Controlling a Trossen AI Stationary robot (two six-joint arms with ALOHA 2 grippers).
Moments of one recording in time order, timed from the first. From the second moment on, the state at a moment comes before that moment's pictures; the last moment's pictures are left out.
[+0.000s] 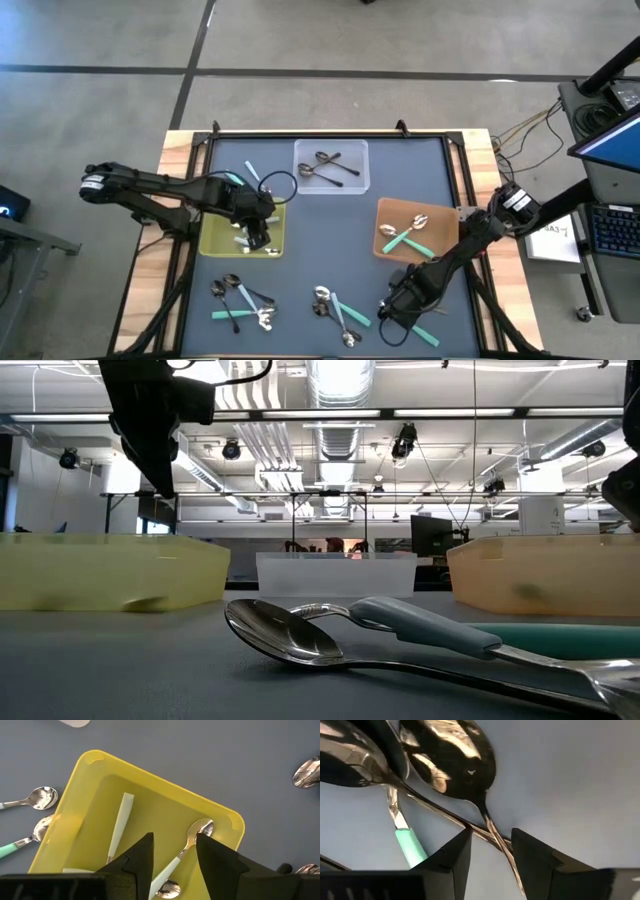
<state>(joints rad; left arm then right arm) -0.08 1.26 0.98 -0.92 -0.09 -0.49 0.67 1.78 1.01 -0.73 -0.32 1.38</state>
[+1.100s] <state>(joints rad) -0.08 1.27 0.98 -0.91 -0.09 -0.48 0.67 1.75 1.00 -0.62 -0.31 1.37</state>
